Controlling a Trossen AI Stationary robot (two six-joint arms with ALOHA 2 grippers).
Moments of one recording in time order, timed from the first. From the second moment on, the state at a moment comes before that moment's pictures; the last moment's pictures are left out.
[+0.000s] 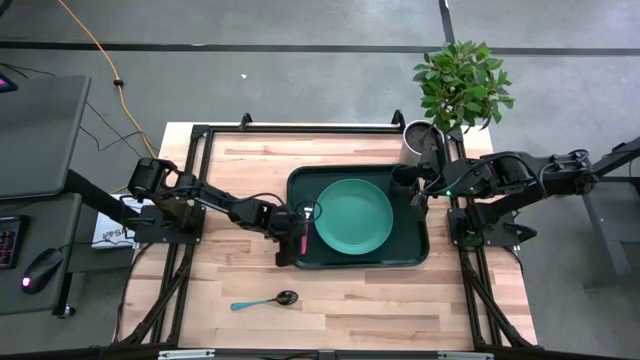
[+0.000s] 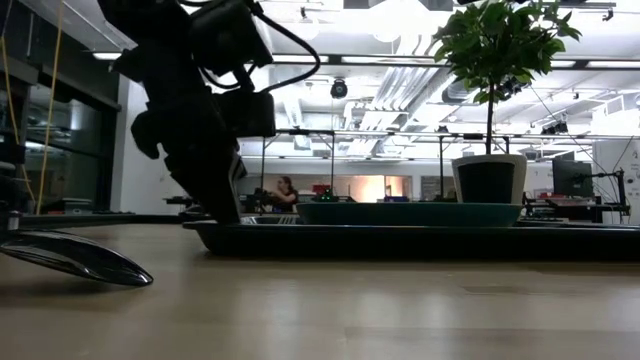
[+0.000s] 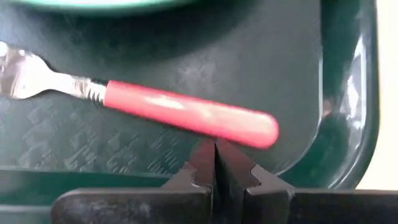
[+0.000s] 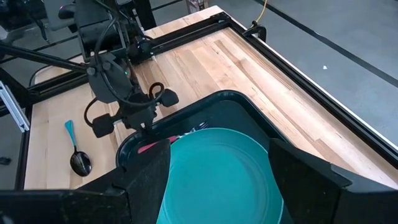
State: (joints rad) left arm -0.02 1.71 0.83 -0.21 0.00 -0.26; right arm 0.21 0.98 1.23 -0.85 0.46 0.47
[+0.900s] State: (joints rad) left arm -0.02 1.66 0.84 -0.22 0.01 -0.25; right arm 0.21 0.98 1.23 -0.85 0.46 0.47
